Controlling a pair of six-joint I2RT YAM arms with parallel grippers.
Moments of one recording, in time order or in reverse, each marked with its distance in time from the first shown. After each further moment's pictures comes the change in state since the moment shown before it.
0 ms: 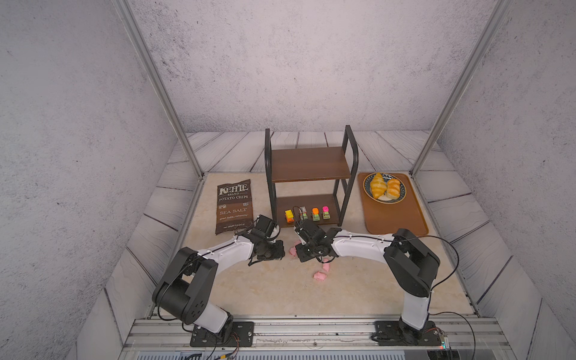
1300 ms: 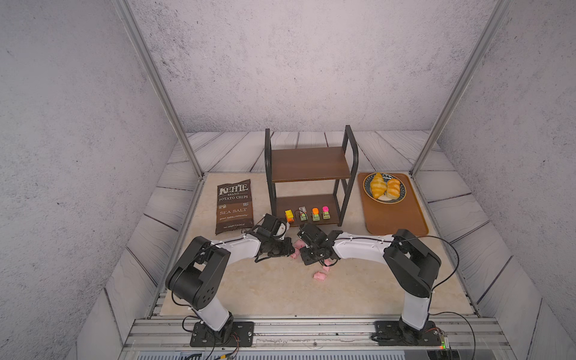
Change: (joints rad) left arm -0.034 0.078 -0.013 0.197 0.134 -0.059; right arm -0.002 -0.016 -0.067 -0.024 0.057 0.023
